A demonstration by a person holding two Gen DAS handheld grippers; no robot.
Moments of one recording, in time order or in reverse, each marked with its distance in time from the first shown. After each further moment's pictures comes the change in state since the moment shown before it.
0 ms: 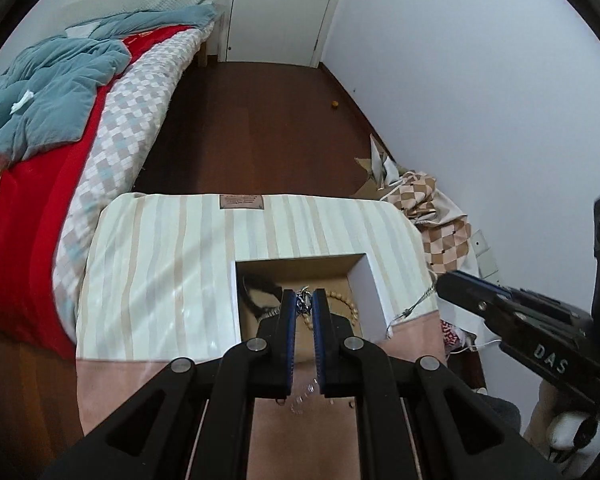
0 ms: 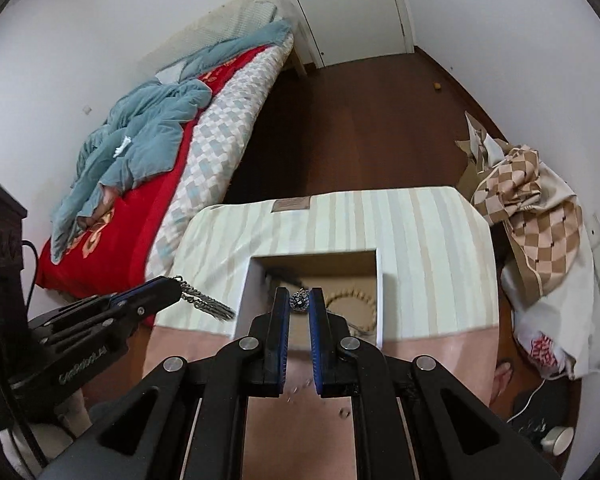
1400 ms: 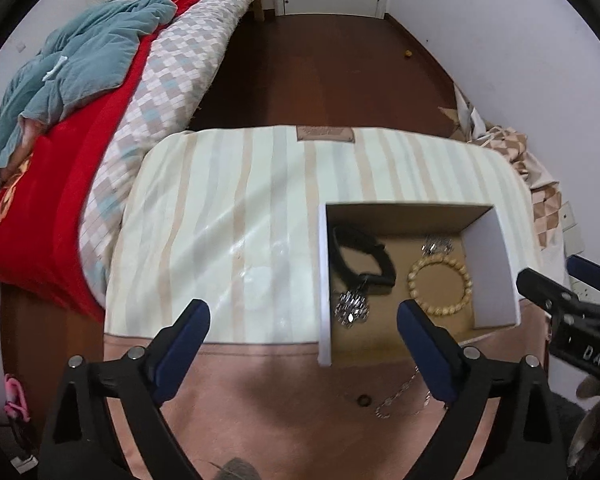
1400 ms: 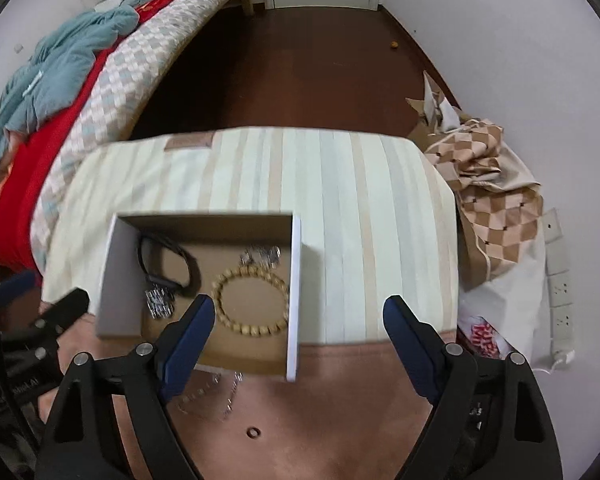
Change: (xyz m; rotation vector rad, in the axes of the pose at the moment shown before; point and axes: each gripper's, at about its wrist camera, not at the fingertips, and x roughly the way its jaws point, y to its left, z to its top) left arm 0.079 0.041 -0.032 -0.034 0.167 0.286; right arm 0.107 -0.038 -0.007 -0.058 0.202 -0.321
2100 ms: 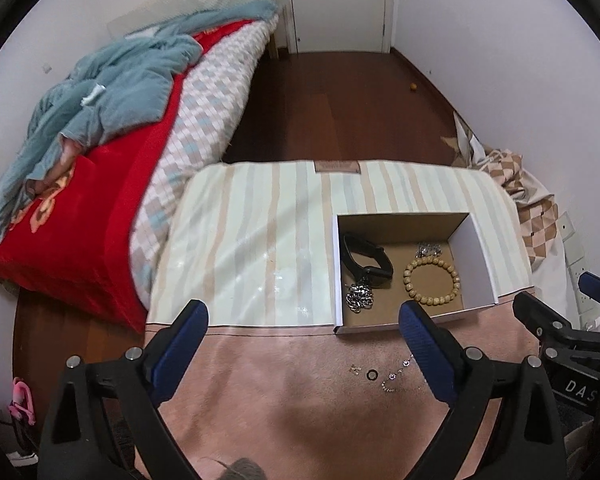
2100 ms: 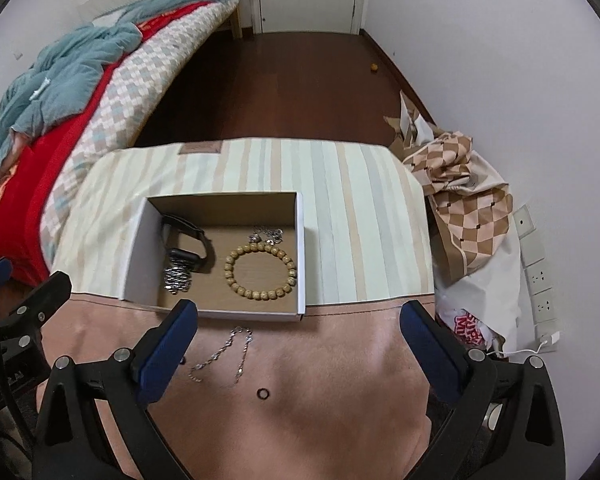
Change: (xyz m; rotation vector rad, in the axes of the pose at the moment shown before) left arm -0.077 0.004 -0.033 -0.005 -0.158 0.060; right arm -0.069 0.019 -0.048 0.015 -0.114 -0.053
